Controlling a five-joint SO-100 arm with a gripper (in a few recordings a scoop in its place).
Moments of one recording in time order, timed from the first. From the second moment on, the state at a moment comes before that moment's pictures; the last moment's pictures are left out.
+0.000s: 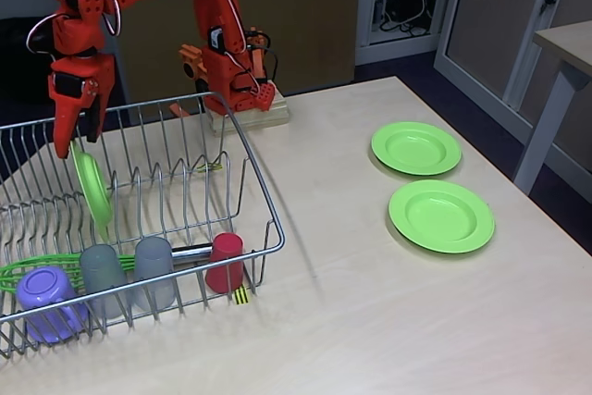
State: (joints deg) arm 57.4 84.8 87.9 76.8 -32.4
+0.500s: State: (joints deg) arm 55.5 93.8 87.3 84.4 -32.5
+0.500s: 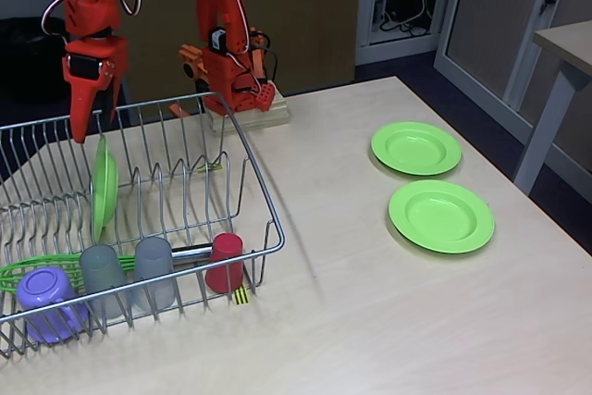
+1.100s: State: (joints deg) arm 9.1 130.1 111.4 89.9 -8.6
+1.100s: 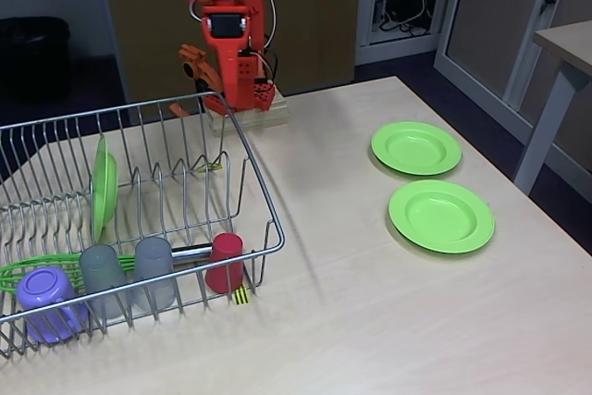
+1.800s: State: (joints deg) arm -36.4 93.4 120.1 44.0 2.5
